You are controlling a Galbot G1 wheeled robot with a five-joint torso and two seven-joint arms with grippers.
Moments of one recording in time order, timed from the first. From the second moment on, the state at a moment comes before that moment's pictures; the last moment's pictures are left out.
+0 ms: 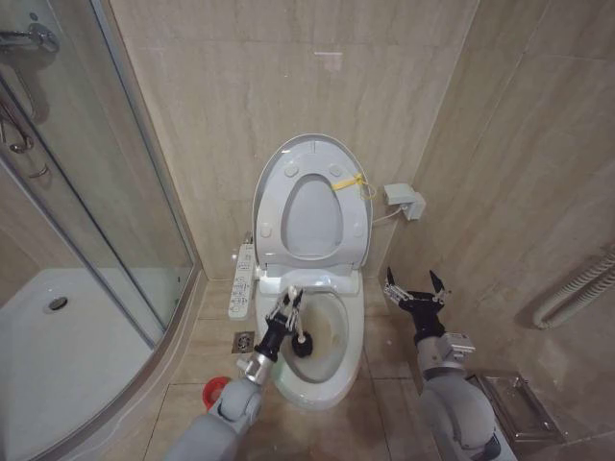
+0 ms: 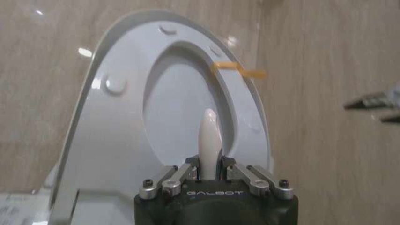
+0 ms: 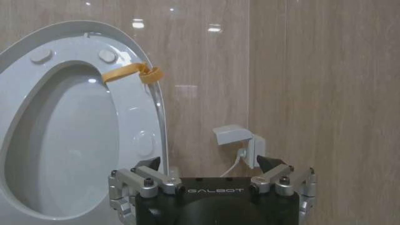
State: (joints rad) left arm 0.89 -1.29 0.10 -1.33 -0.47 -0.69 0.11; right arm -1.36 1.32 0.52 2.12 0.22 -0.09 0.28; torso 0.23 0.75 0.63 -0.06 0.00
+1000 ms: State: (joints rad) left arm 0.66 -1.50 0.27 -1.05 -0.47 -0.71 0.12; right arm -1.36 1.32 0.52 2.12 0.22 -0.09 0.28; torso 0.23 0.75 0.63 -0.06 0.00
